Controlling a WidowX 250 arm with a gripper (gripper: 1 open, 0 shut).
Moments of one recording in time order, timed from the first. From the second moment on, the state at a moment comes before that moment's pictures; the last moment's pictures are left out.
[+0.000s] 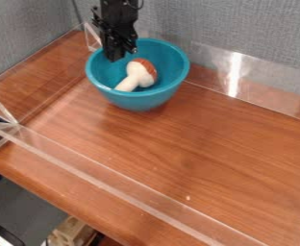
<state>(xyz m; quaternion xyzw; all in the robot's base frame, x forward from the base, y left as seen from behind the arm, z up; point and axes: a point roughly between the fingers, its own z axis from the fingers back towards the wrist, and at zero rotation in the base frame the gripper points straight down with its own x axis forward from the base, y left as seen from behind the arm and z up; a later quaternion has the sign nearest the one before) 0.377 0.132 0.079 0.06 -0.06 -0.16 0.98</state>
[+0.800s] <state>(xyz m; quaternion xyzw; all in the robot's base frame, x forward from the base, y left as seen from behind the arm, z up) 0.404 0.125 0.064 0.07 -0.06 -0.19 0.98</state>
